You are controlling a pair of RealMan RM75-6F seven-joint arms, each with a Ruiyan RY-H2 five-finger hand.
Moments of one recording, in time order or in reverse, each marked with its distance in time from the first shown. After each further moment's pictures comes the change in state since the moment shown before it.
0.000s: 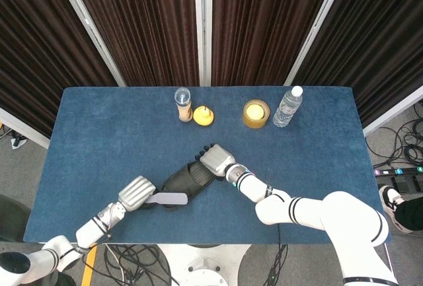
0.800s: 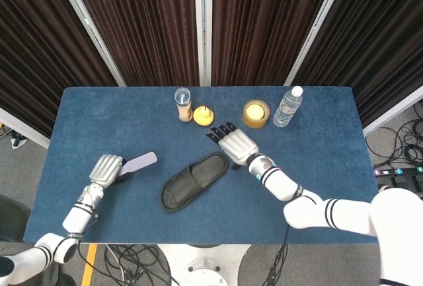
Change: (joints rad) left arm 0.041 0.065 -0.198 -0.038 -0.298 -0.191 0.116; right arm -0.122 0.307 0.030 -0.329 -0.072 0.215 0.072
